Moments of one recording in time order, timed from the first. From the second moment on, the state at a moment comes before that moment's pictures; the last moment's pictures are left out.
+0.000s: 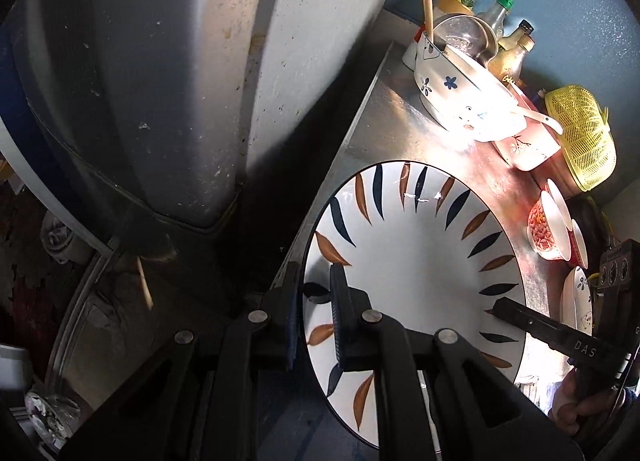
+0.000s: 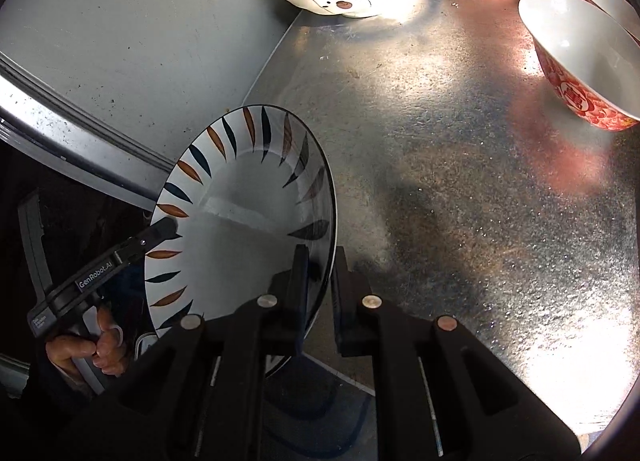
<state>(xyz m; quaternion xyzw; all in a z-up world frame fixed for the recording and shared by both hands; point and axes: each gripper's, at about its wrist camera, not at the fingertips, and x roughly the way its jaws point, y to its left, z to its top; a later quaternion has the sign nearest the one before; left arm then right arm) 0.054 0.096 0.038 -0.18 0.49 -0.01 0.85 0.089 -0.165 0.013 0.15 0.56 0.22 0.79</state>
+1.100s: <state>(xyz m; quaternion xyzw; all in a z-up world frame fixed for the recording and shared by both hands) 0.050 0.090 0.059 -0.12 0.47 0.06 0.87 0.077 -0.155 0.054 0.10 0.52 0.18 0.83</state>
